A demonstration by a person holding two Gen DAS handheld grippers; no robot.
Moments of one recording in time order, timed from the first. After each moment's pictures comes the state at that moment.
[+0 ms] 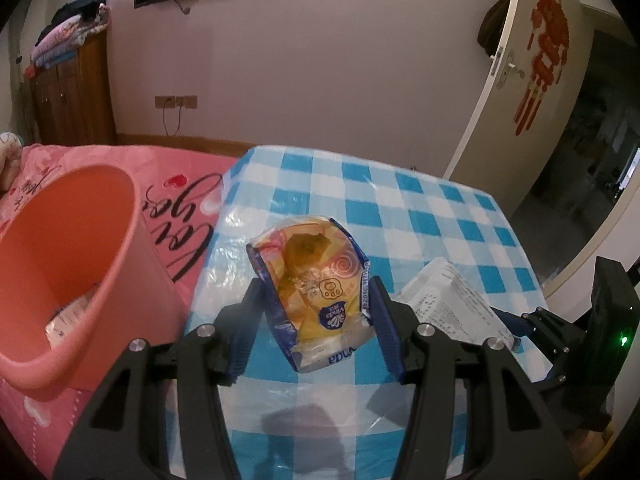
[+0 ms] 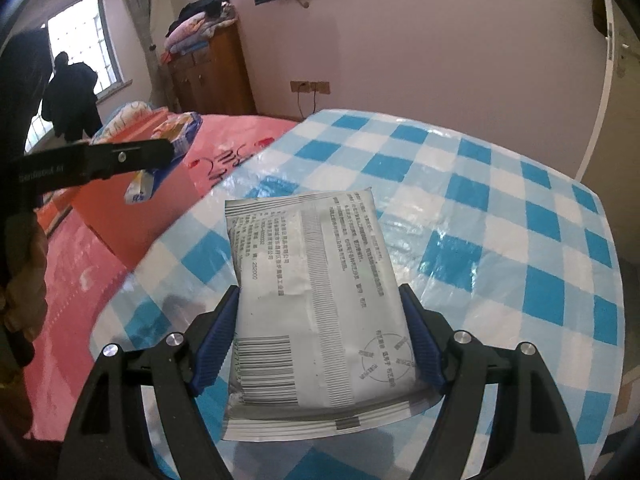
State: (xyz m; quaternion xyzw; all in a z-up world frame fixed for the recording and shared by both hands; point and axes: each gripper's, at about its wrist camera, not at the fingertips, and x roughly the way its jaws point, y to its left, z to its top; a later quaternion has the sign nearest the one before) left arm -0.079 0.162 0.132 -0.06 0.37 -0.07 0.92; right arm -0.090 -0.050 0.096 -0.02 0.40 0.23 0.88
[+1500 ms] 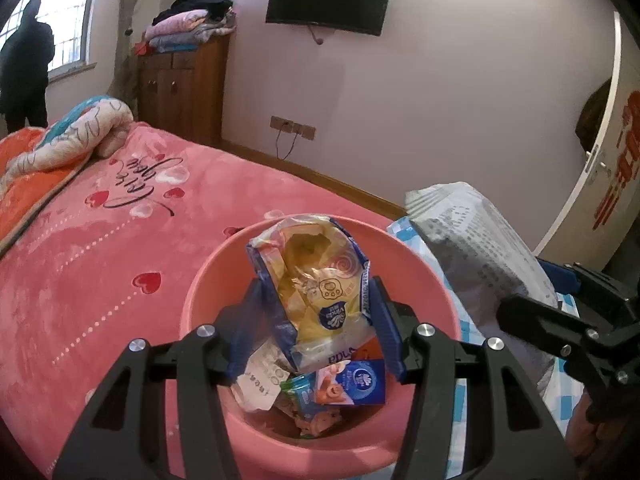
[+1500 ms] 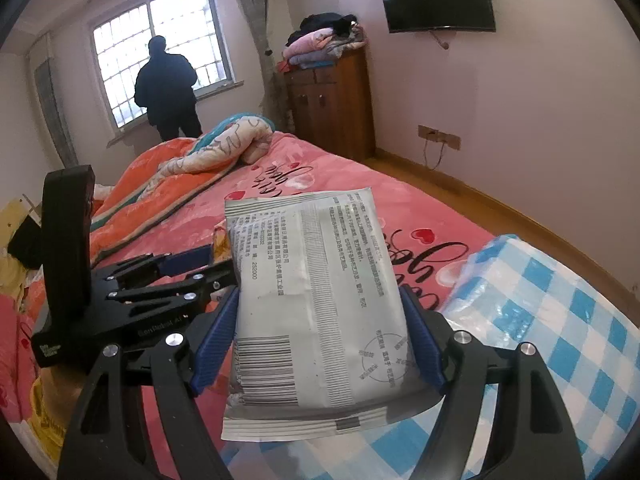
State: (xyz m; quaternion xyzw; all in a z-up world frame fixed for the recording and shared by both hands) left arm -0.101 0.366 0.166 -0.14 0.32 0.10 0.93; right arm -0.021 0.205 0.203 -0.05 0.35 0.42 0.84
